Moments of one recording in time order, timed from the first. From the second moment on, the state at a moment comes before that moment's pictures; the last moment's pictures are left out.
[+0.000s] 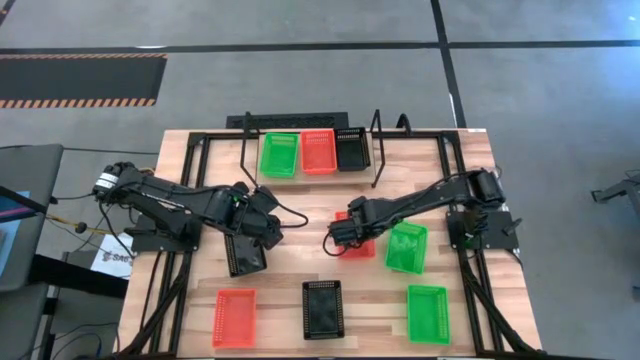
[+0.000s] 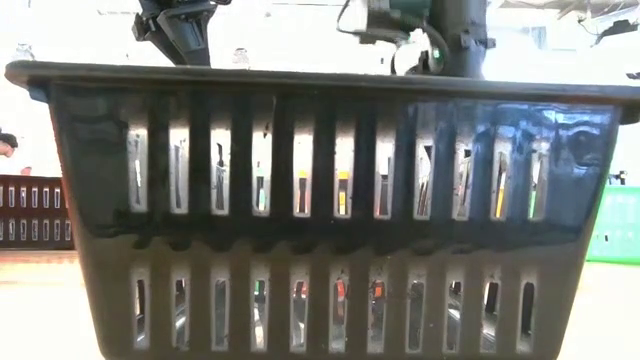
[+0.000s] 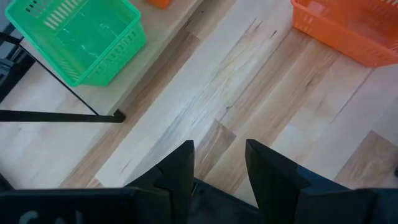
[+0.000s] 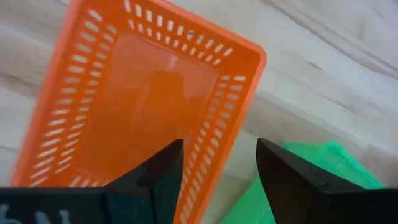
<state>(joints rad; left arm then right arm) -0.25 1.44 1.31 -1.19 -0.48 -0.86 0.16 1.88 1.43 -1.21 0.24 1.30</state>
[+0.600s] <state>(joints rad) -0.25 1.44 1.31 -1.19 -0.48 -0.88 0.15 1.88 1.28 -0.98 0.15 1.26</state>
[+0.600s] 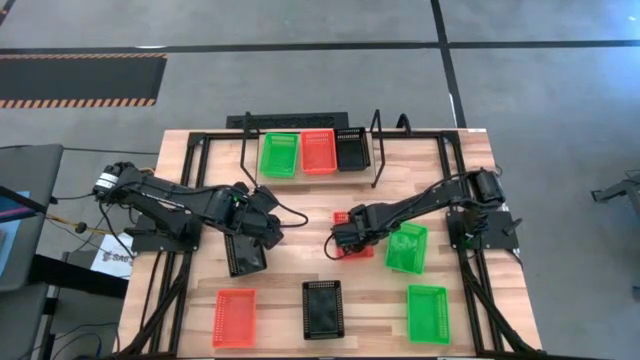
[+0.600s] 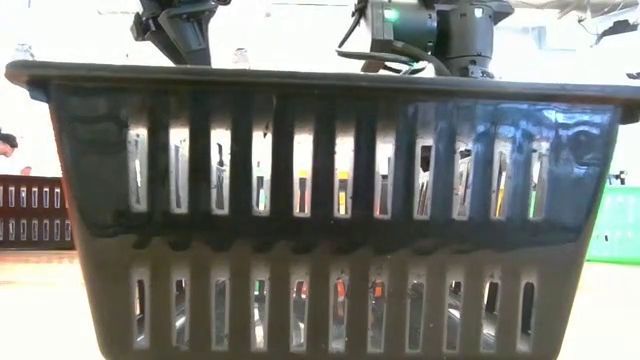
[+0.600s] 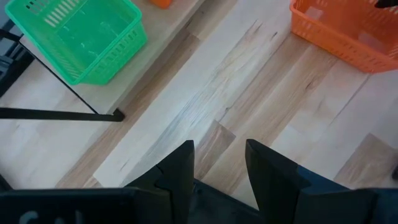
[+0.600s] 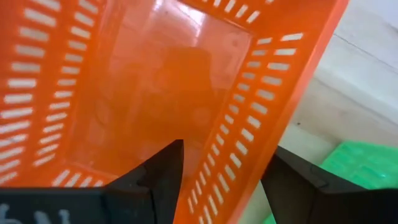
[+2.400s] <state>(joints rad) -0.25 1.44 1.31 -1.15 -0.46 -0.89 -0.31 1.72 1.67 -0.65 0.40 0.82</state>
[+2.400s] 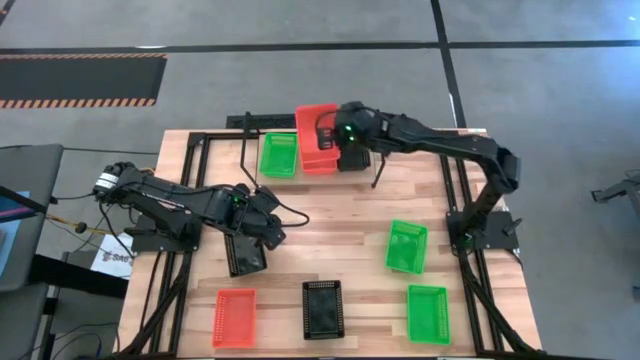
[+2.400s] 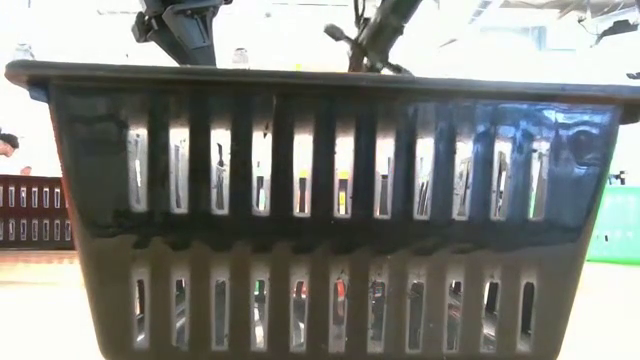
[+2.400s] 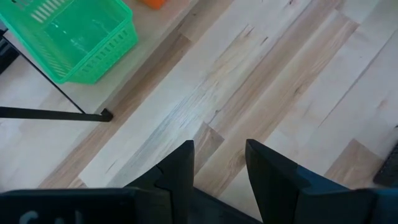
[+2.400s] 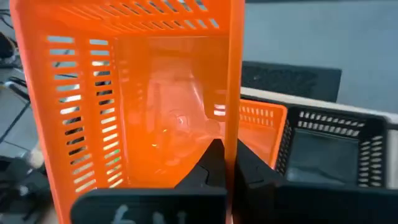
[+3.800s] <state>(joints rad) -0.25 1.44 1.31 -1.15 -0.45 -0.90 -0.40 1.89 1.67 -0.73 0.26 0.91</state>
